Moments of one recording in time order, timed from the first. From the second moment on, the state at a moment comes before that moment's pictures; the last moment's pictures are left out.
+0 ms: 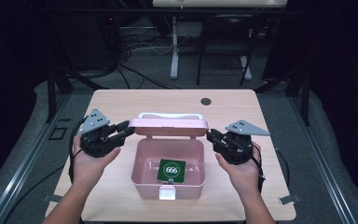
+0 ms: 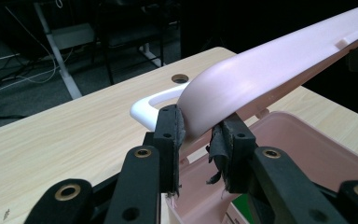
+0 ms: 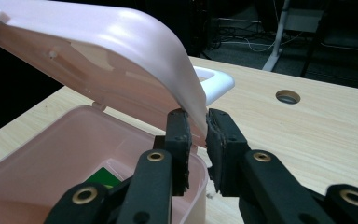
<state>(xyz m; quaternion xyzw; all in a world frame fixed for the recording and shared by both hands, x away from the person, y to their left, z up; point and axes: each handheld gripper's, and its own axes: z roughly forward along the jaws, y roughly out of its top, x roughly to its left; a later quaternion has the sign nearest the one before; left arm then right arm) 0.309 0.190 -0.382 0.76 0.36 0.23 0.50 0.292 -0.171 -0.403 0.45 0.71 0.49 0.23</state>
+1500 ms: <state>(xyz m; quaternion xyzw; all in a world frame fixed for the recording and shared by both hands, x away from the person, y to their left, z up) 0.290 0.195 -0.385 0.77 0.35 0.22 0.49 0.292 -0.191 -0.398 0.47 0.69 0.49 0.25</state>
